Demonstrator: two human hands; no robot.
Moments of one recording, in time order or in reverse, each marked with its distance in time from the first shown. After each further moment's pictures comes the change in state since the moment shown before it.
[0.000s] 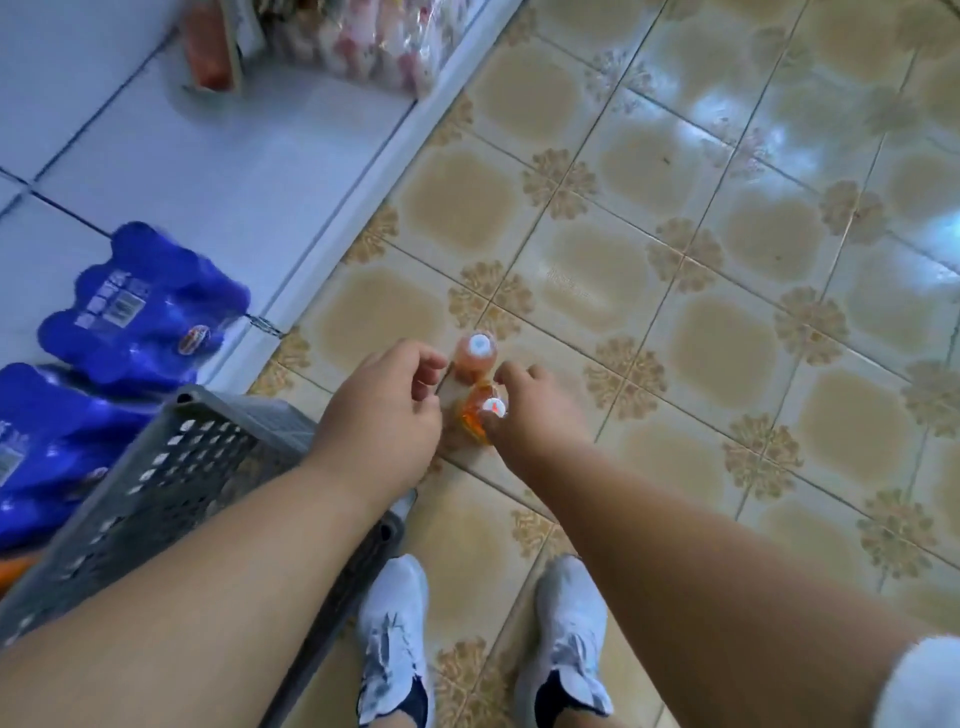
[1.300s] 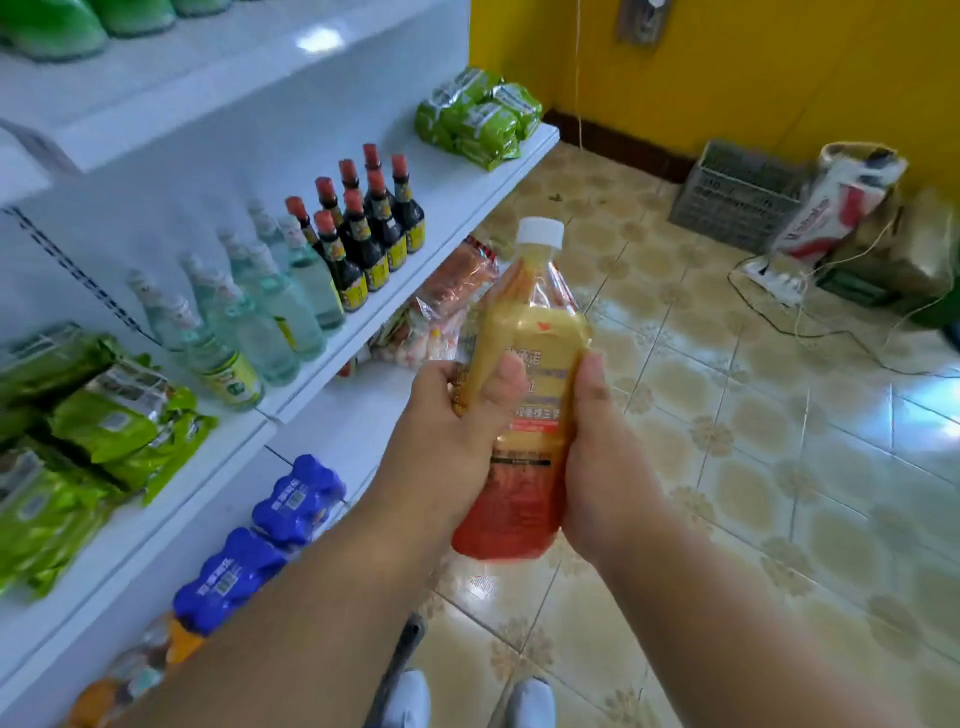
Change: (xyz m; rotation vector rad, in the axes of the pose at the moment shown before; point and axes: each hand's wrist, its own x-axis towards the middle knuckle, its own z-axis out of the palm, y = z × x) left_hand -0.224 0.362 -0.320 -0.897 0.068 0.052; right_hand -0.314 -0.229 -0.443 1.312 0.031 -0.254
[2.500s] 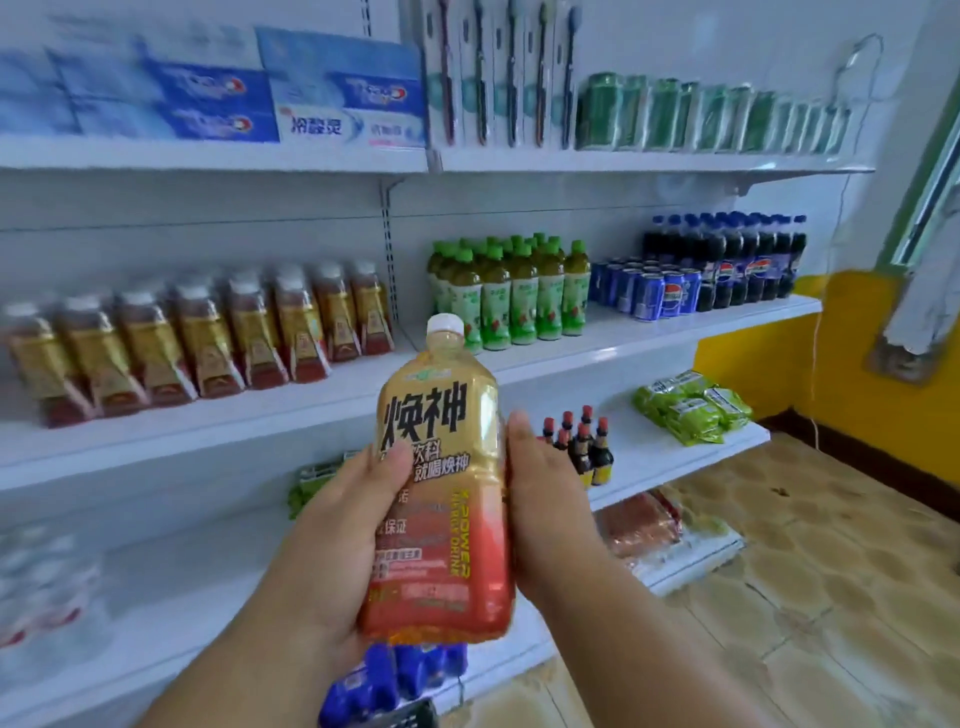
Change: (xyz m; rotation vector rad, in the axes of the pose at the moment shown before) left_hand -0.255 0.139 0.010 -0.397 0.455 0.366; right_hand -0.130 -0.168 0.084 -0.244 -0.472 -0.174
